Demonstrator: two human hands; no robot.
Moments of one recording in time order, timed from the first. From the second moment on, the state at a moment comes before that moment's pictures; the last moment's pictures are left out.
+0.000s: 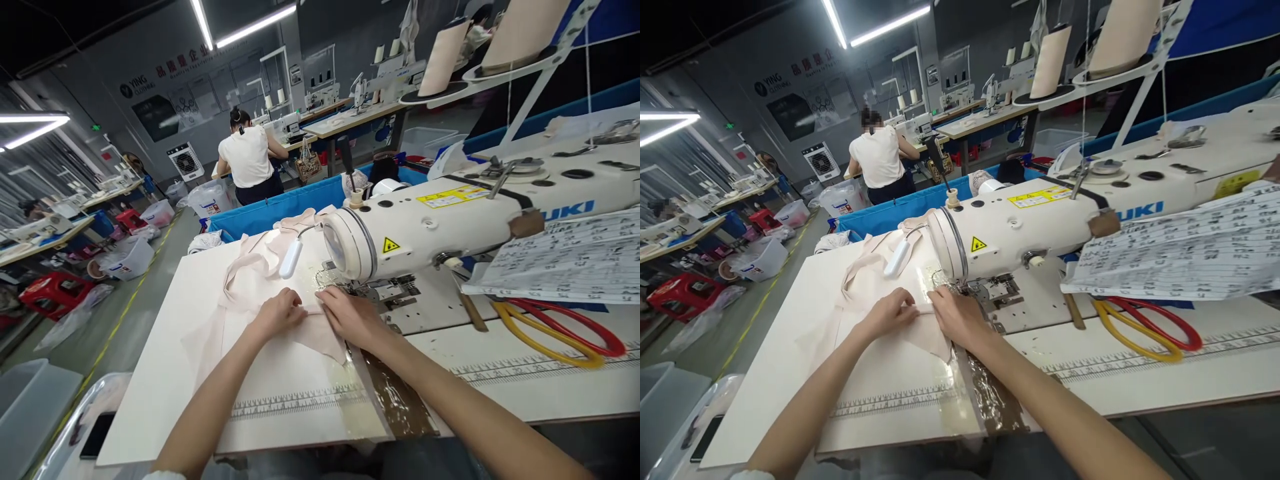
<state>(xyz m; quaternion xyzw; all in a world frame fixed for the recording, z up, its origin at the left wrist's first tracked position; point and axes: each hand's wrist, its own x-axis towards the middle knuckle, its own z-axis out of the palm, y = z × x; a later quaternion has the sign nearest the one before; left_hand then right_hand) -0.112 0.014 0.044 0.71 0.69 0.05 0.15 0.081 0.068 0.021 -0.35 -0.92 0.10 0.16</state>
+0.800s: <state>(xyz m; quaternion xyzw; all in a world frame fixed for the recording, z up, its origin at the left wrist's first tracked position) -0.081 0.011 -0.002 0.26 0.54 0.67 0.43 0.062 0.072 -0.004 -0.36 -0.82 0.30 0.33</state>
